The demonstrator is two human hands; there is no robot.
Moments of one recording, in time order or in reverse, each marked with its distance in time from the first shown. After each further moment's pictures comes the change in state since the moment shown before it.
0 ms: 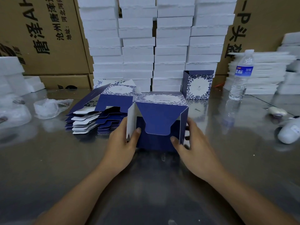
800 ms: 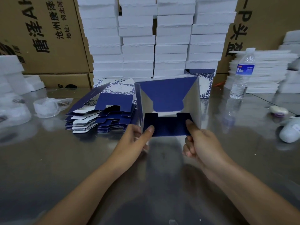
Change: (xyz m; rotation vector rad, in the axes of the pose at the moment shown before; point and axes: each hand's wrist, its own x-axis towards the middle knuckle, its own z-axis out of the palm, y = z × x) left_hand -0.002 0.017 0.008 -0.265 -0.186 -0.354; right_hand 0.003 -0.023 -0.005 0.742 0.094 0.454
